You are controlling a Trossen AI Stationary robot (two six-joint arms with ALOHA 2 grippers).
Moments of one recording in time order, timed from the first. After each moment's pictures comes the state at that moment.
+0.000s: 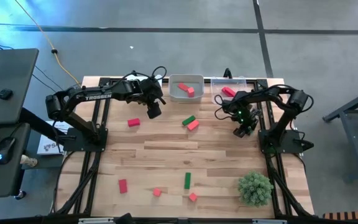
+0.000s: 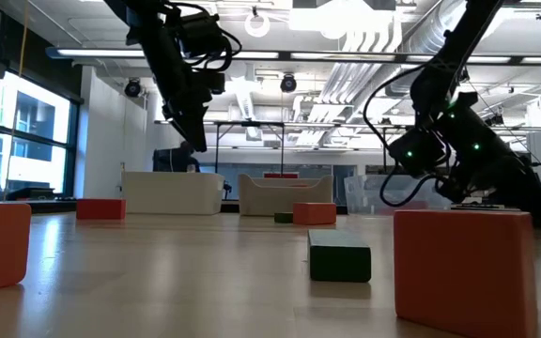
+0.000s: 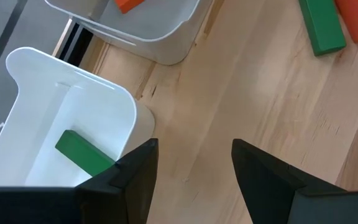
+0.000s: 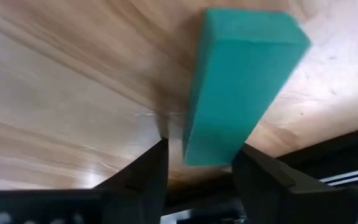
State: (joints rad) left arm 0.56 1.51 1.08 -0.65 -0.15 0.10; right arm -0.59 1.72 0.74 -1.15 -0.07 0.16
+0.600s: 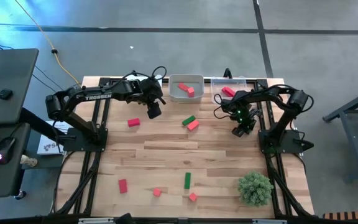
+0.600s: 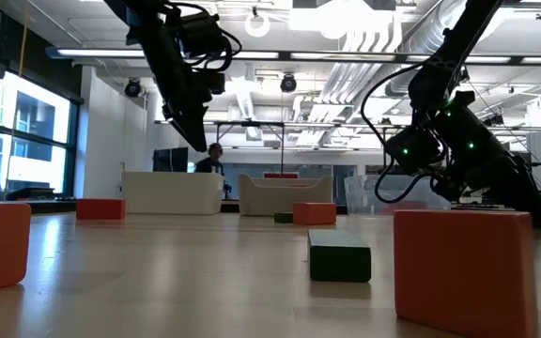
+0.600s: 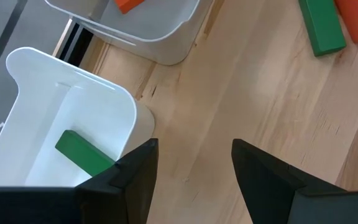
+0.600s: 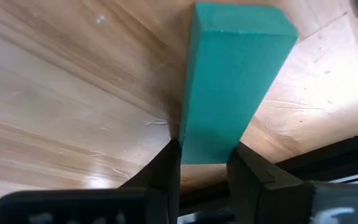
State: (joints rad) left arm 0.56 1.51 1.08 -0.65 -0.15 0.10; right arm -0.59 1.71 0.75 -1.12 -0.08 0.18
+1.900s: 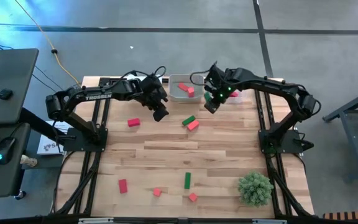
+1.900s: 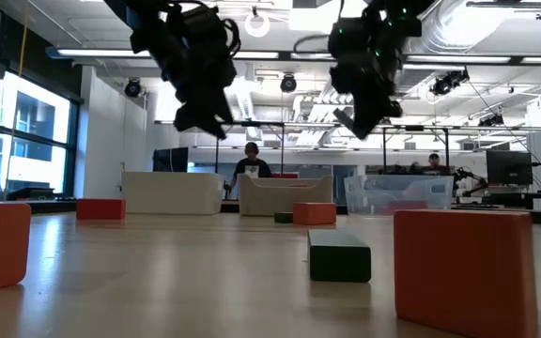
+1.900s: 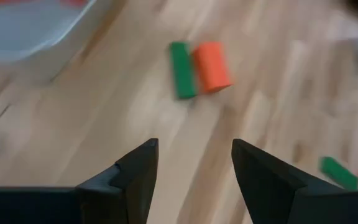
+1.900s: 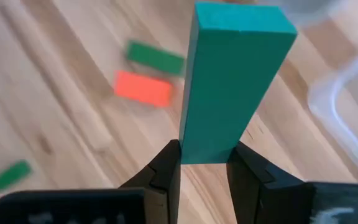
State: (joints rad) left arm 0.56 1.51 1.08 -0.52 0.32 -0.17; right arm -0.50 1.60 1.36 -1.00 -0.23 0.18
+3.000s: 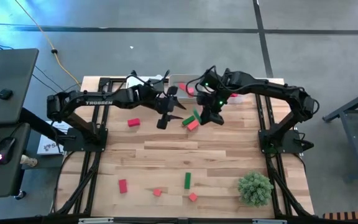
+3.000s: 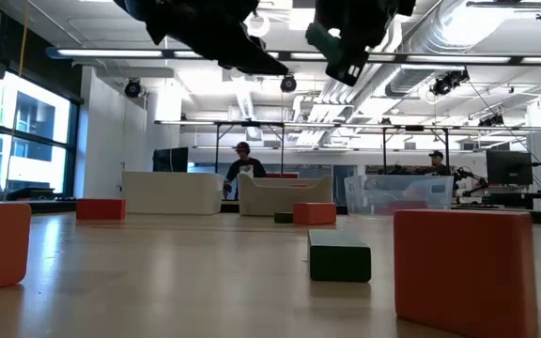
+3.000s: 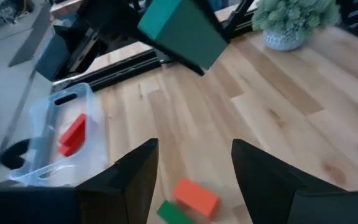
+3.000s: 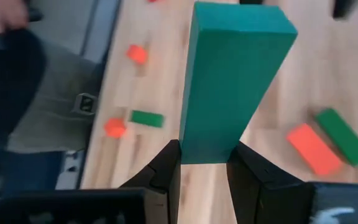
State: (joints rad) left arm 0.39 1.51 1.08 -0.08 0.37 0.50; right arm -0.34 1.60 1.49 -1.01 -0.70 -0.22
